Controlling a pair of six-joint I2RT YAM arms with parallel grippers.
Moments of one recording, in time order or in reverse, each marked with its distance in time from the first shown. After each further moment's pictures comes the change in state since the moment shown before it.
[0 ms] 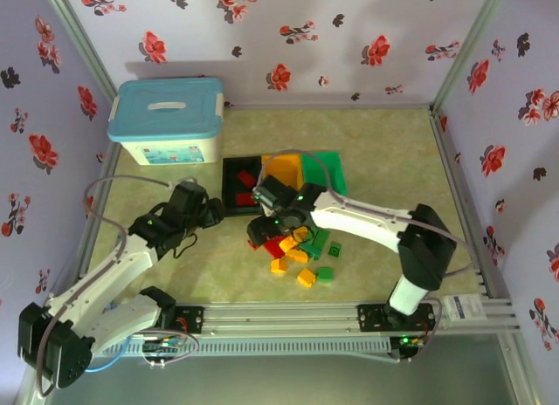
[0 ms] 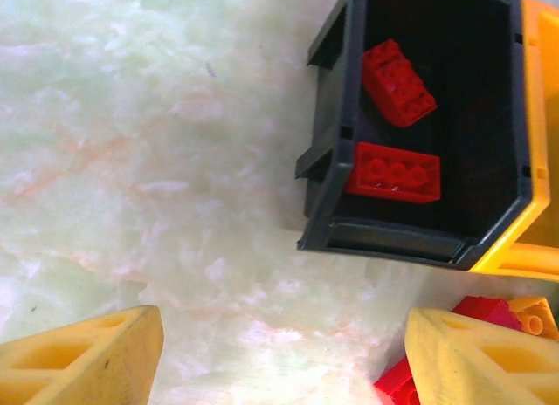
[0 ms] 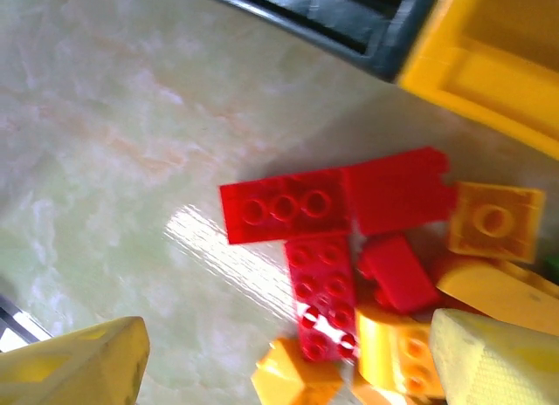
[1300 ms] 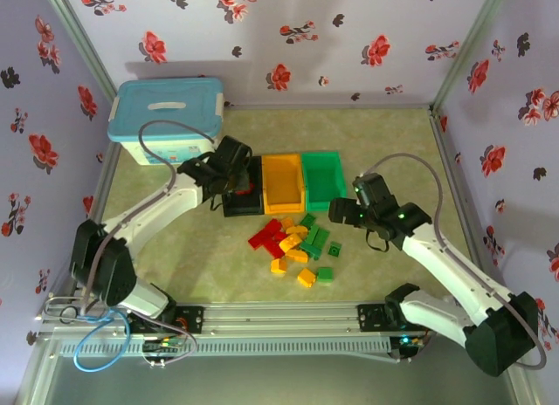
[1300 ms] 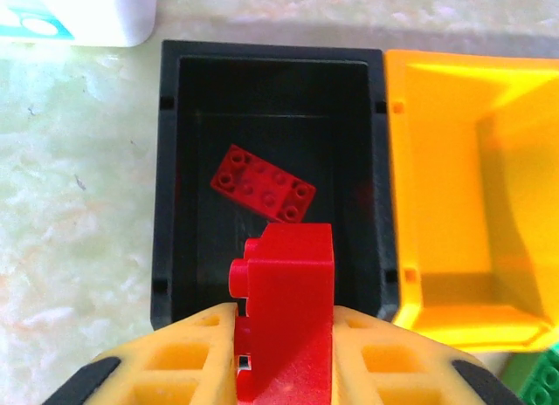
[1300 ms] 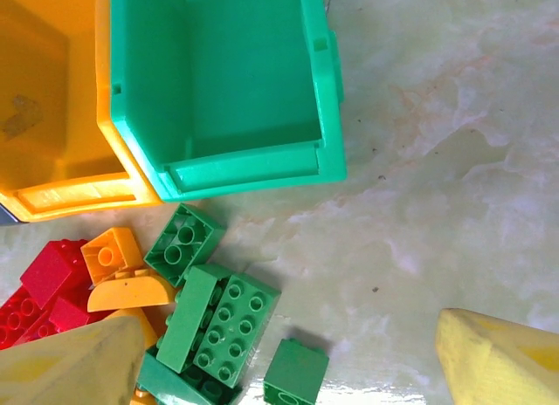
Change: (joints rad) left arm -0.065 0.590 0.537 -0.064 -0.010 0.126; right arm -0.488 -0.709 -0.499 0.001 0.162 0.111
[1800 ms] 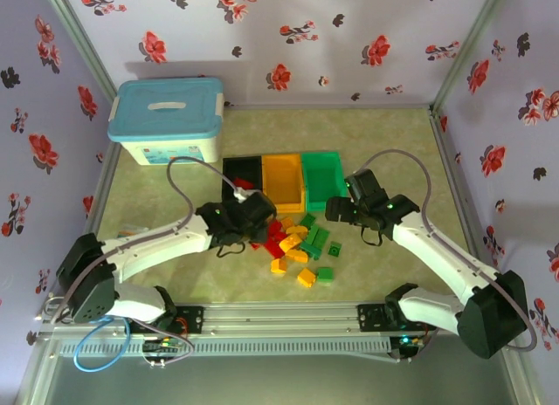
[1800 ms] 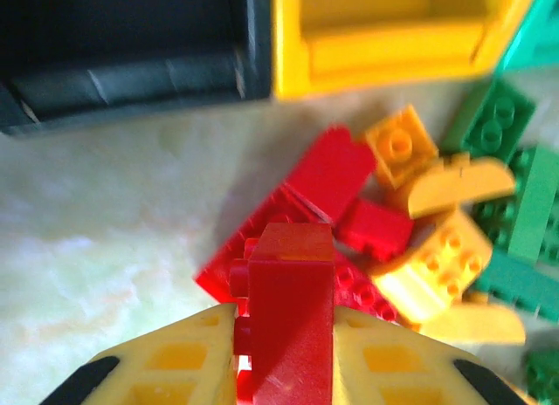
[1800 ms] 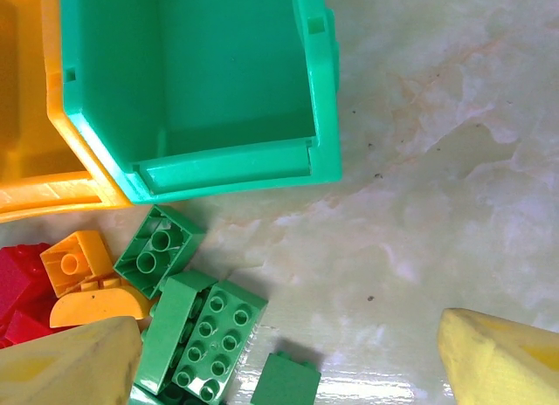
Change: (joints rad) left arm -0.354 -0.159 -0.255 -0.014 0.002 -0.227; right arm 0.000 0.127 0.027 0.021 0.012 -0.011
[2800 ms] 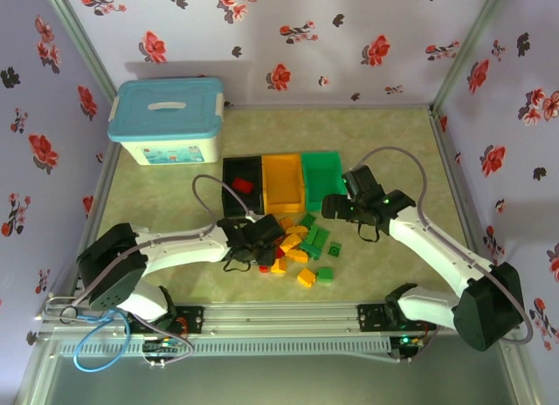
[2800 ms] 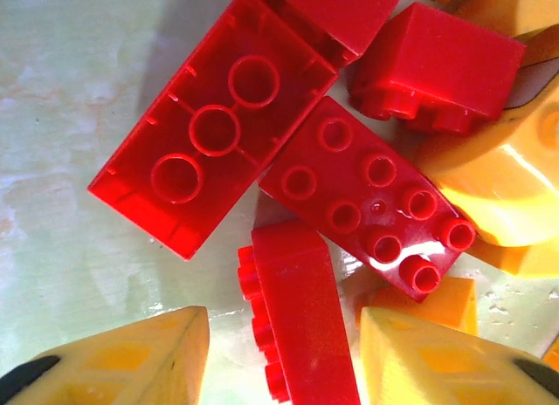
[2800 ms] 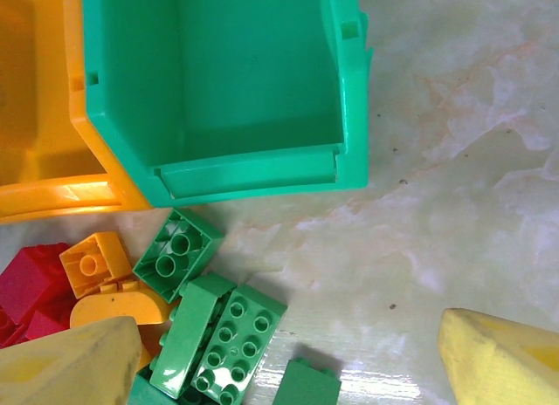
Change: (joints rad) left arm -0.115 0.140 -0.141 0.114 0.110 -0.055; right arm 0.000 0.050 0.033 0.007 -0.032 -0.004
